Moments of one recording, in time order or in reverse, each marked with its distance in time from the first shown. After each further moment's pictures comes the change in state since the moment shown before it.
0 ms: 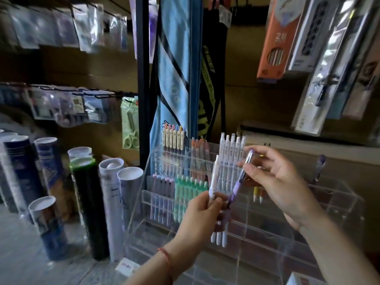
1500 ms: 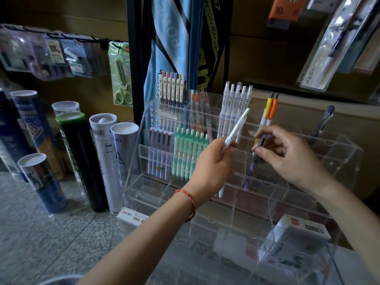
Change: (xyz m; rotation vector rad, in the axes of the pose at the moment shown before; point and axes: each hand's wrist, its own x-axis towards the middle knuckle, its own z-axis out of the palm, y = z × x) left_hand 0.024 -0.027 0.008 0.190 -0.037 0.276; right_hand -0.016 0.042 -0.026 -0.516 -0.096 -0.095
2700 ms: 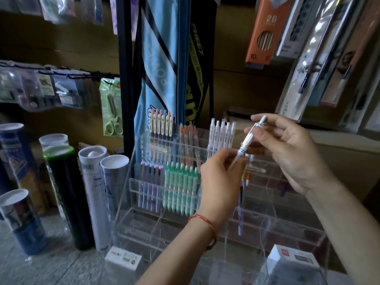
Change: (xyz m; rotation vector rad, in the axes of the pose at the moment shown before) left_hand 0.015 0.050 0.021 -0.081 0.153 0.148; right_hand 0.031 -0.063 -0.027 0.520 0.226 0.033
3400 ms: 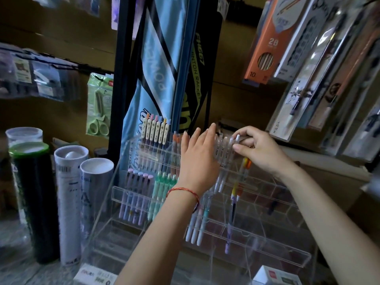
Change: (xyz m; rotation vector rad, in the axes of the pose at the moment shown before) left_hand 0.071 -0.020 -0.024 0.829 -0.028 0.211; right_hand 0.065 0.024 -0.001 -0.643 -0.201 0.047
